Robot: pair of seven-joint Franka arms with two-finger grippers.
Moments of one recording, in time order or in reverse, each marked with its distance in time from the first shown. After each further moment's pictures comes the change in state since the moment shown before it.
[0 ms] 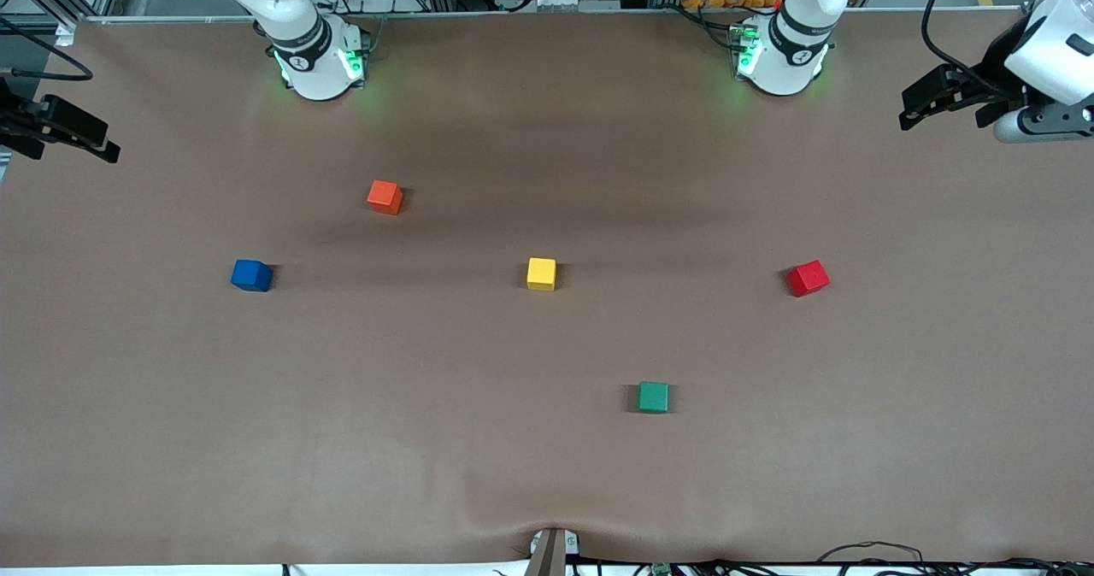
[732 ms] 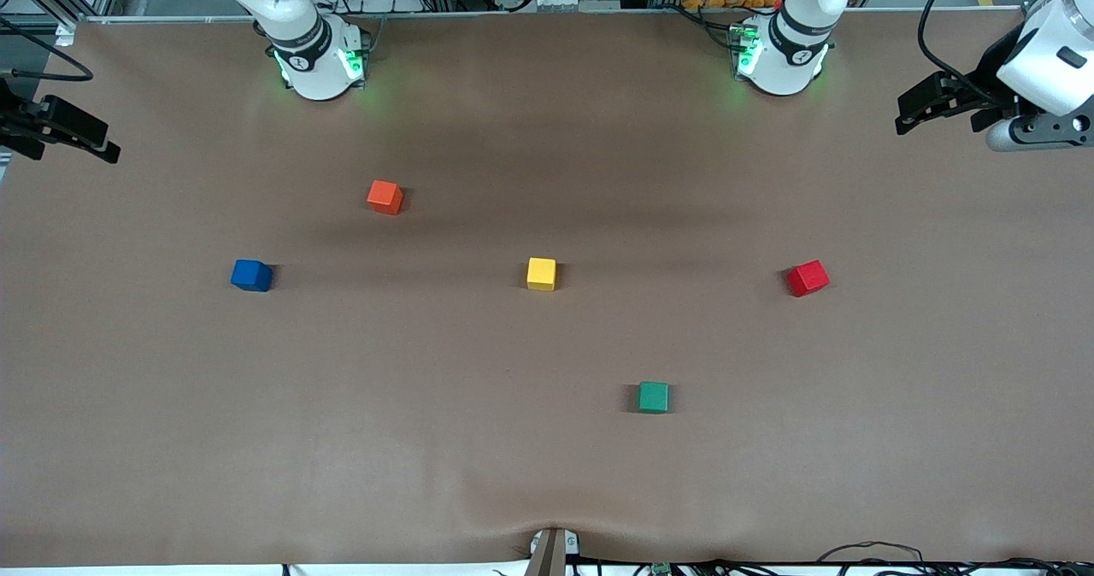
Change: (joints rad) left arm 0.000 0.010 0.000 -0.011 0.000 0.002 0.000; right arm 0.000 0.001 0.000 0.000 0.001 0.001 0.000
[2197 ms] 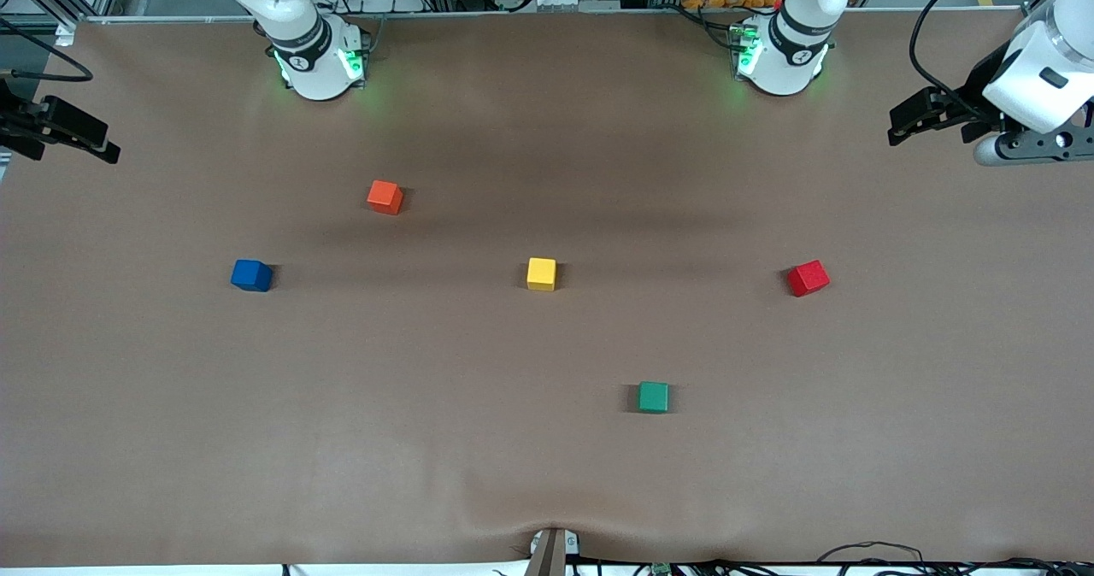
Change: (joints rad) left arm 0.003 0.000 0.001 -0.056 0.000 0.060 0.000; right arm 0.000 0.000 -0.001 0.000 0.001 0.000 0.000
